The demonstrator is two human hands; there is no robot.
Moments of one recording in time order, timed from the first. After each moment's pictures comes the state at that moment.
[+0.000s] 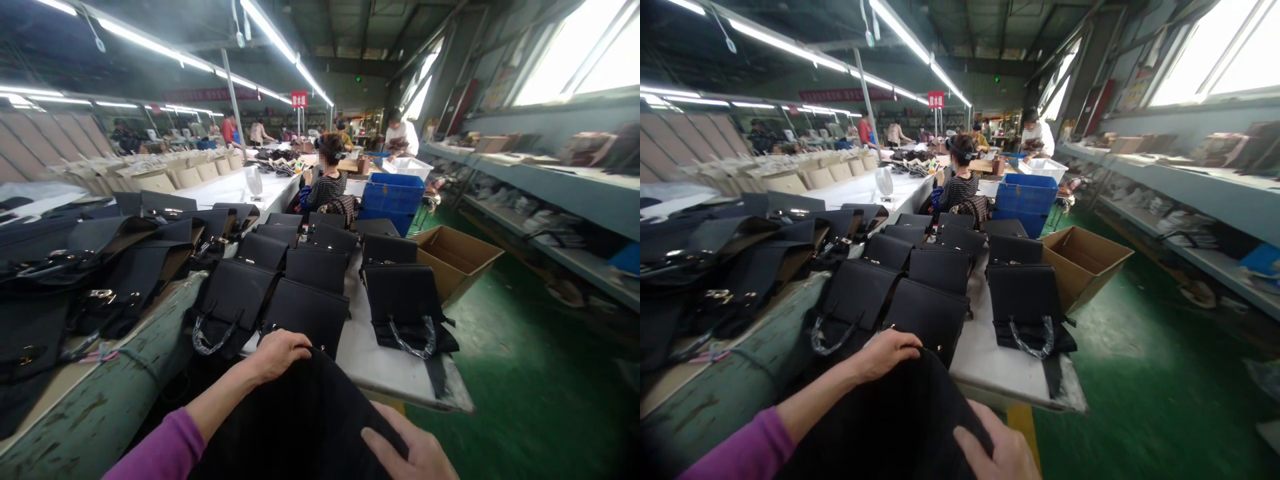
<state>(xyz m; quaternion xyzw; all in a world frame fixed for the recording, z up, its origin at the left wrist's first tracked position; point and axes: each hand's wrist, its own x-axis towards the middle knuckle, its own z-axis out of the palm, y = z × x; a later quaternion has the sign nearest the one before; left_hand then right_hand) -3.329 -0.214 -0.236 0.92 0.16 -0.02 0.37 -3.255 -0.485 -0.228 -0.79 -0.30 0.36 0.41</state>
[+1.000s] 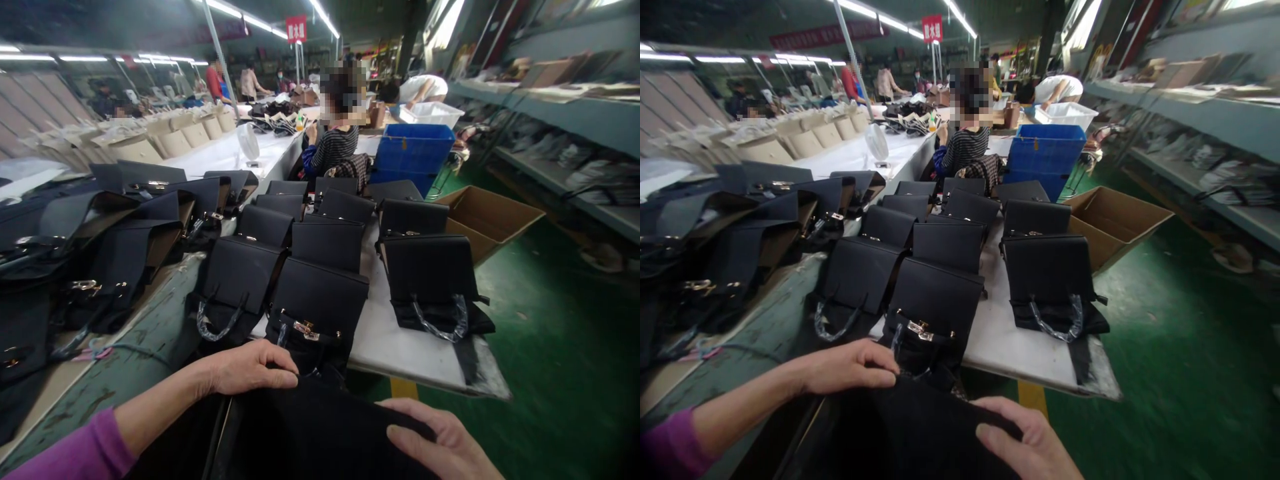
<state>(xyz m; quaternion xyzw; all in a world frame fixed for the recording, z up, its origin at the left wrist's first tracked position) -3.364 -0.161 -0.235 0.79 0.08 -0.25 0.56 -3.227 -0.462 -0.254 -0.61 -0.13 0.57 0.54</state>
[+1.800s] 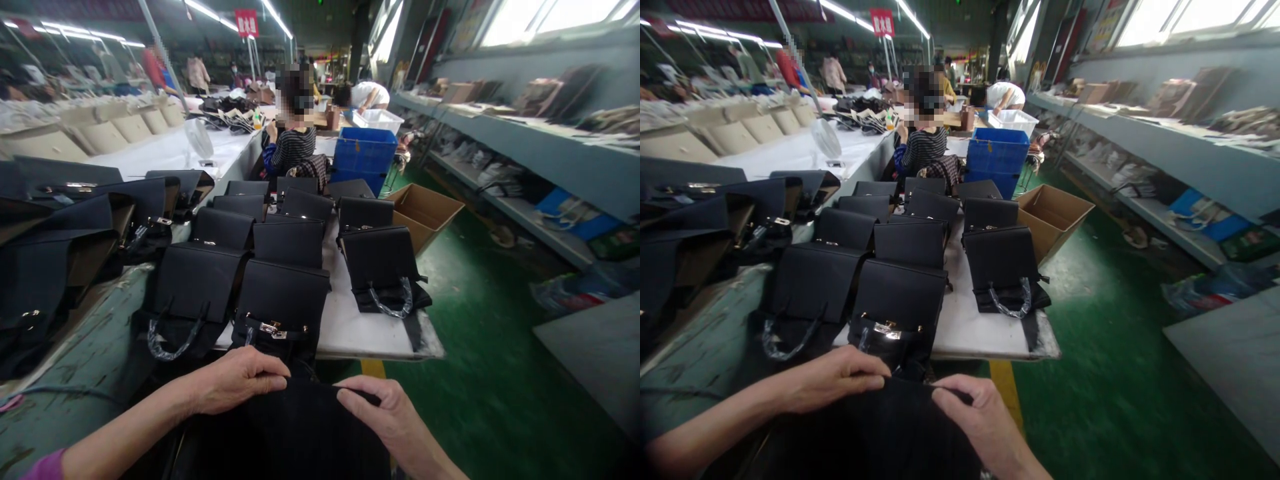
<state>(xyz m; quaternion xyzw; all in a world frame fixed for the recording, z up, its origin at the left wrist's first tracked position) -3.338 -0.196 -0.227 0.84 0.02 -0.27 0.47 -3.241 -0.456 -0.244 -0.74 -0.22 0.39 0.50</state>
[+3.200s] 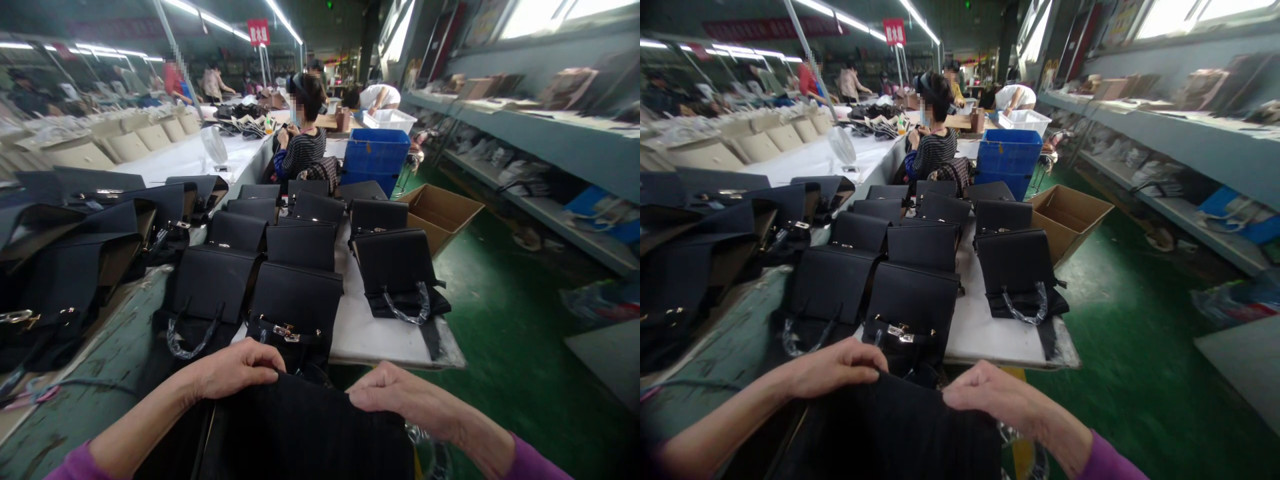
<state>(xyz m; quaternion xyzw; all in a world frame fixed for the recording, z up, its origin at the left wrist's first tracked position) -3.348 -0.163 -0.234 0.81 0.05 -0.26 0.53 -3.197 -0.439 -0.229 -0.57 -0.20 0.66 0.44</state>
